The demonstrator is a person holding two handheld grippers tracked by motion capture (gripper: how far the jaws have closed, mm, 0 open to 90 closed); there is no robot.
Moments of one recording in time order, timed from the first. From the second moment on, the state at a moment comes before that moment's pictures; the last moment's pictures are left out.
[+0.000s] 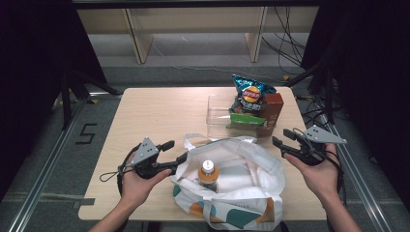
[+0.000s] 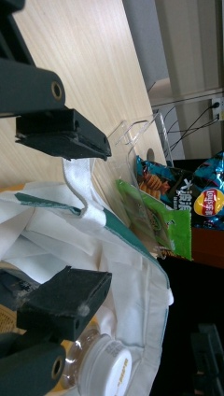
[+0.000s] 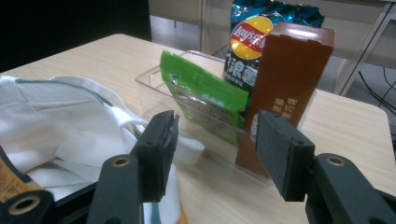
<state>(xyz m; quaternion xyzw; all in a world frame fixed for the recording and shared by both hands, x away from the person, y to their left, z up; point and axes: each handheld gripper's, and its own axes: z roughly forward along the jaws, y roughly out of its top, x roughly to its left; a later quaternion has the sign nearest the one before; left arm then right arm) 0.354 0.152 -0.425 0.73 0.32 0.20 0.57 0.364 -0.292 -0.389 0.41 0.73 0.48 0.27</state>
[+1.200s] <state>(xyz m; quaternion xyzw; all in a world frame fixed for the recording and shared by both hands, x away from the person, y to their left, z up) 0.321 0.122 -0.413 0.74 0.27 0.14 0.60 0.361 -0.310 -0.399 0.44 0.72 0.47 0.27</state>
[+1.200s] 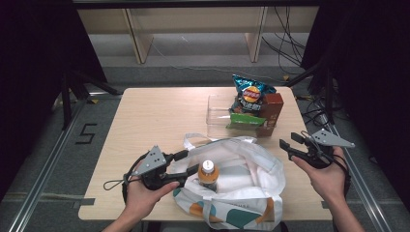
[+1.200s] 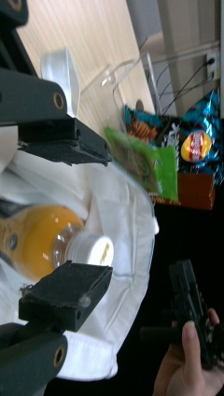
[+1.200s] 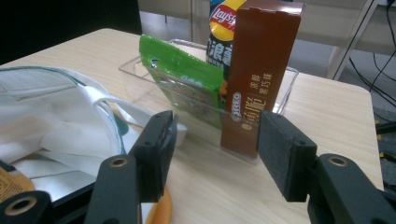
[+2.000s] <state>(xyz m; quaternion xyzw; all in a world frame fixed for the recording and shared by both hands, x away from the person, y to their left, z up) 0.326 0.093 -0.426 0.75 0.25 0.11 0.60 0.362 -0.308 -0.402 0.44 0.71 0.48 0.26</state>
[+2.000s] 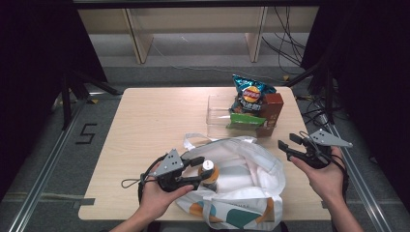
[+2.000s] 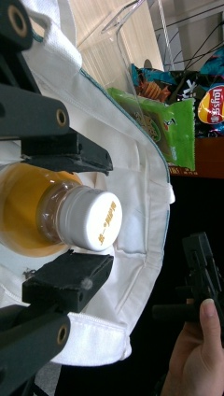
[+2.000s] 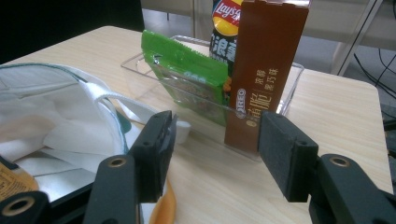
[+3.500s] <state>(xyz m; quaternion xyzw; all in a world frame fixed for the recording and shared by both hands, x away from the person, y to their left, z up) 0.334 0.091 -0.420 0.76 0.21 0.12 0.60 0.365 -0.311 -0.407 0.44 0.72 0.47 0.26</state>
